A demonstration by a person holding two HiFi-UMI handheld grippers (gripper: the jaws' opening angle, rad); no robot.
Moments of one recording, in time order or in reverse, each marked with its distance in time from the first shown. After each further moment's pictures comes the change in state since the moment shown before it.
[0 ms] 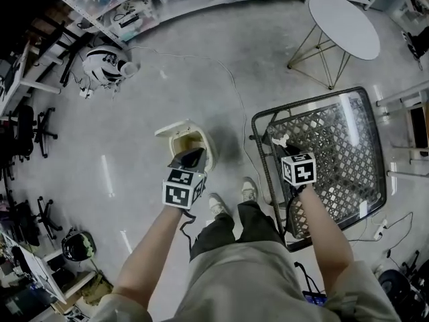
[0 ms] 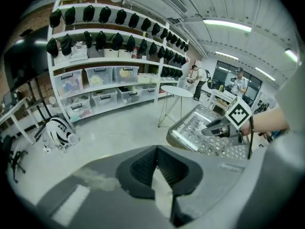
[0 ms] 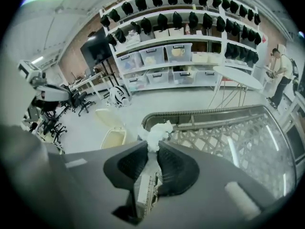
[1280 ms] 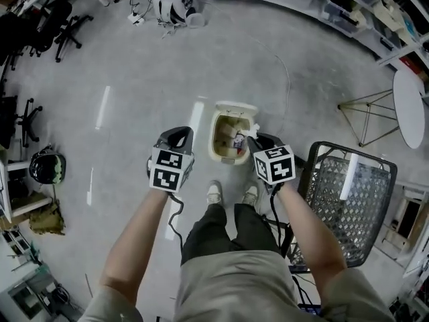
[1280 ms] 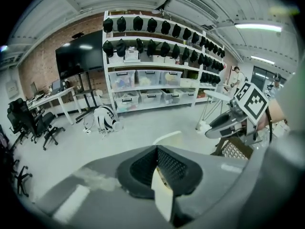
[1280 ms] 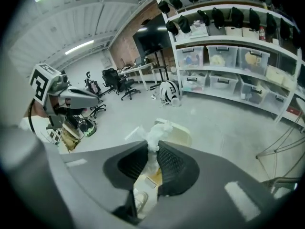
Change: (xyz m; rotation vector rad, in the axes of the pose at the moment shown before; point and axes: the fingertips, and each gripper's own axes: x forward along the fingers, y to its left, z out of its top) left arm -0.122 0.217 -0.130 -0.215 -0.087 0.368; right arm 0.118 0.333 0.075 -0.417 0.030 0.402
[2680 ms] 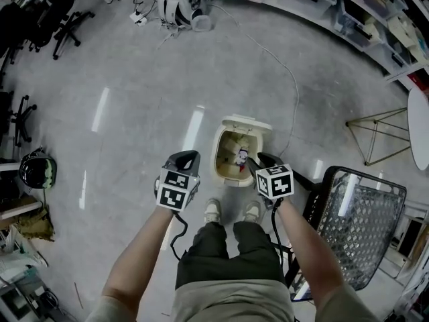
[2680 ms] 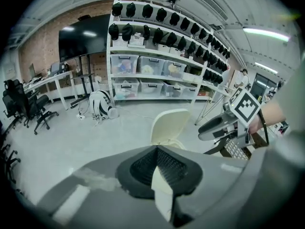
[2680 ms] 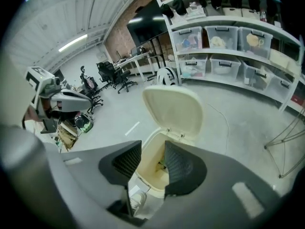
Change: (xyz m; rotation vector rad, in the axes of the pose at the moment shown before) left arm 0.089 0.012 -0.113 -0.082 0.055 -0.059; right arm 0.118 -0.028 -0.081 0.037 0.082 0.006
